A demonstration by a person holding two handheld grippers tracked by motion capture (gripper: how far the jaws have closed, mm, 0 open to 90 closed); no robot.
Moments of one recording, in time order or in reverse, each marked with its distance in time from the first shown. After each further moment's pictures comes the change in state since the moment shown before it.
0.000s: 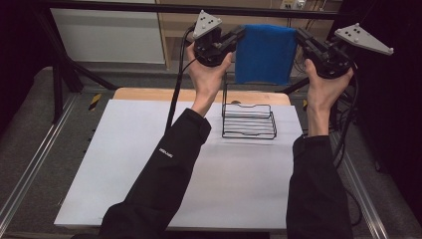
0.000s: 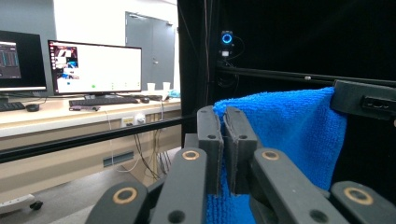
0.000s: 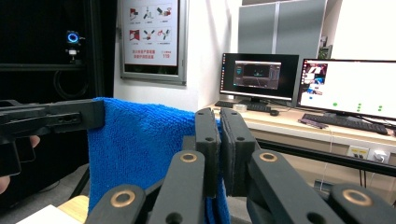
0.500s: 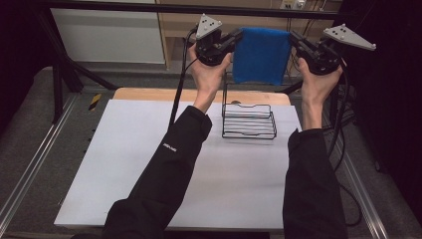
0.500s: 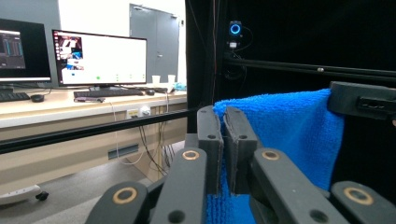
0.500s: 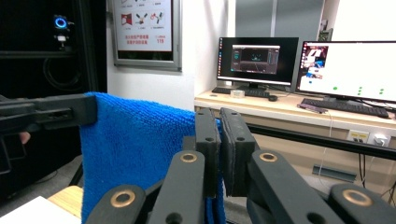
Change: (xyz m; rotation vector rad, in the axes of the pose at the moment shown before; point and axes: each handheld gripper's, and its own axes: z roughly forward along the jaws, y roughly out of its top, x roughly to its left) left arm 0.019 -0.020 0.019 0.030 0.018 0.000; right arm -0.016 -0.021 0.028 0.059 -0.010 0.014
